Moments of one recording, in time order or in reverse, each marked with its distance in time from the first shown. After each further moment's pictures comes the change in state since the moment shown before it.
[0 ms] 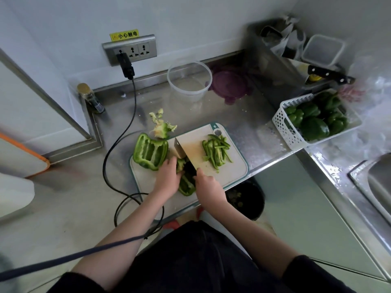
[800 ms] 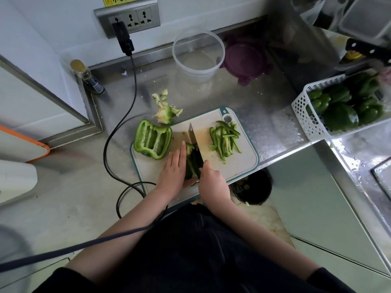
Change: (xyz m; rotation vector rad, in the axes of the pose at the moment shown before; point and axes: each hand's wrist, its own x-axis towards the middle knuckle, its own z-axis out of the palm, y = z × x) left_hand -0.018 -0.010 0.019 0.389 -0.044 0.207; right_hand 0.001 -0.001 0.002 0.101 -0.009 0.099
